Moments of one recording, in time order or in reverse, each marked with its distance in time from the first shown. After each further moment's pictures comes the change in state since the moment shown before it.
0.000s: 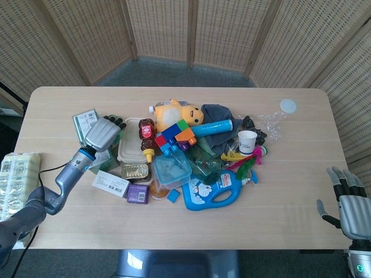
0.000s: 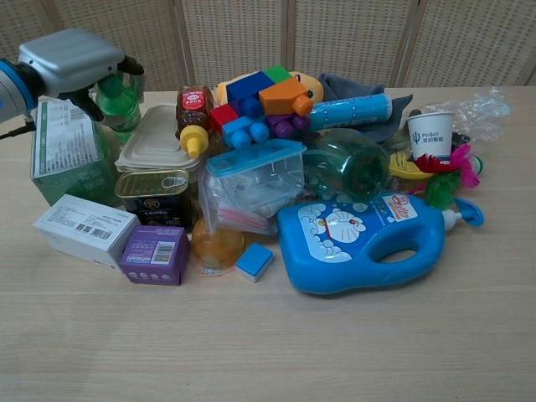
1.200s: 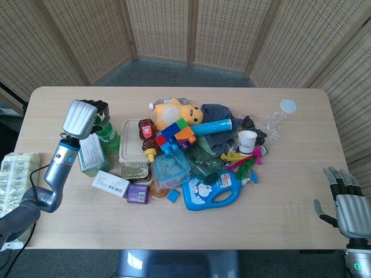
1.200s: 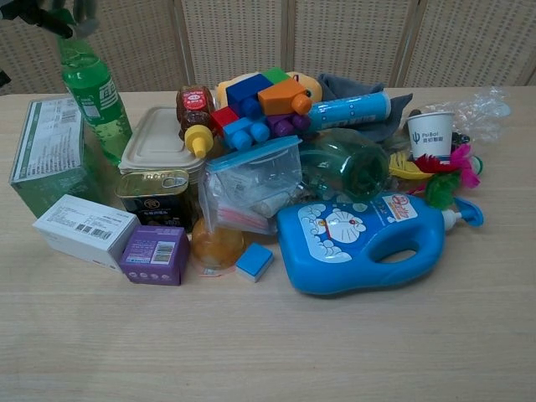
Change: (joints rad) left arm 0.038 0.062 -0.133 -0.081 -0.090 0.210 -0.146; right arm 0.008 -0.015 0.003 0.016 -0.005 -0.015 0.009
